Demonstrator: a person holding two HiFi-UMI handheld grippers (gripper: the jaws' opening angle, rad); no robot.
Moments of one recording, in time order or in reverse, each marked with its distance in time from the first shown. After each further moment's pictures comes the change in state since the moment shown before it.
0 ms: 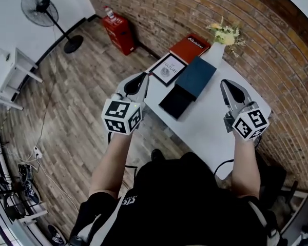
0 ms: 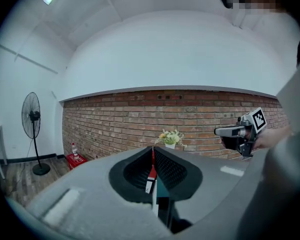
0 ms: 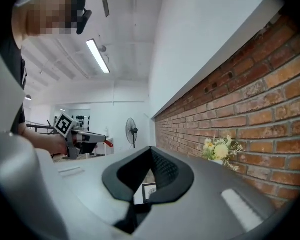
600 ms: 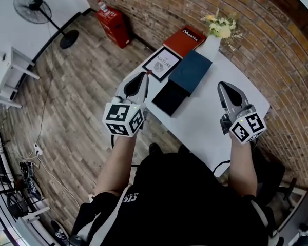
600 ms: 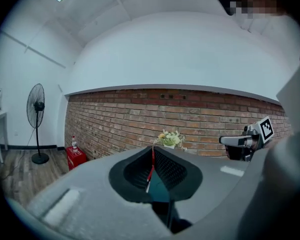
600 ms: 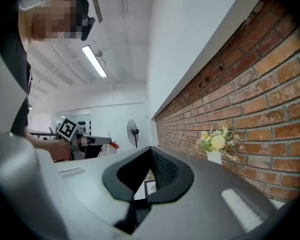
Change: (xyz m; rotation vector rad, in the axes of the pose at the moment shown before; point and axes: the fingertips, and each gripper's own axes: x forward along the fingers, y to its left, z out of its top) left arm 0.027 -0.024 -0.013 -0.085 -0.019 0.042; right arm -0.018 -0.020 -0.018 0.075 -0.016 0.018
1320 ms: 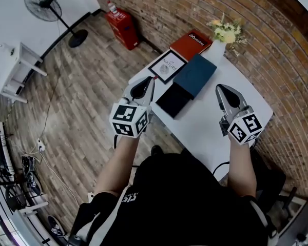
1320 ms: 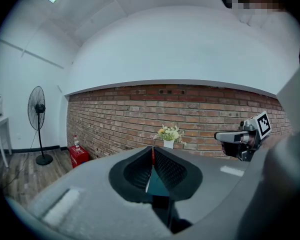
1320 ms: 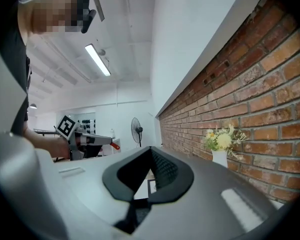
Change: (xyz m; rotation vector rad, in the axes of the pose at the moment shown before) left arm -0.003 -0.014 -0.017 0.022 0.059 0.011; right arm 0.006 0.001 -0.016 -0.015 0.037 0.044
